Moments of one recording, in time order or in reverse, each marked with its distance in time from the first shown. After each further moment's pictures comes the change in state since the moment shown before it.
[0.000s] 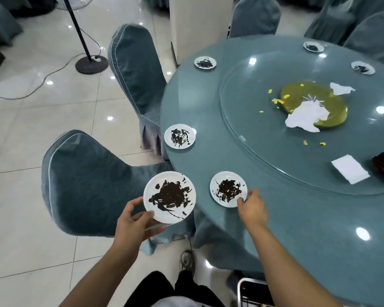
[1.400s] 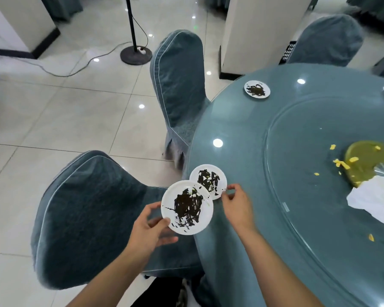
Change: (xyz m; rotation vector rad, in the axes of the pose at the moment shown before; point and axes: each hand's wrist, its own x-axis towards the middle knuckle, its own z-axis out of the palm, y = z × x) left_hand 0.151 0.085 0.044 -0.160 0.064 -0.063; right_hand 0.132 -0.228 0.052 0.140 -0.196 -0.406
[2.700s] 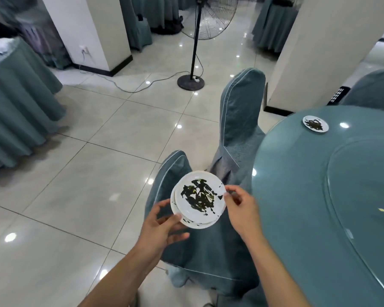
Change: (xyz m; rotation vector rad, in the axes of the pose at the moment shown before) left_hand -0.093 0.038 -0.192 -0.202 0.073 0.144; right_hand -0.162 -0.174 0.085 0.332 -0.138 -0.325
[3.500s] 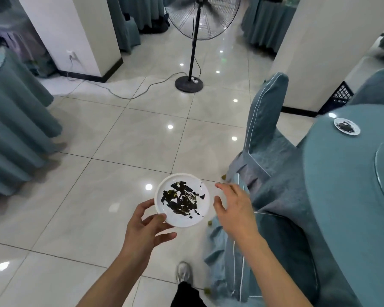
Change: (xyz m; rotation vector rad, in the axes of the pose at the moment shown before) left_hand 0.110 0.164 -0.230 0.044 0.020 0.041; right_hand 0.043 -0.111 0.254 -0.559 0.065 -0.289
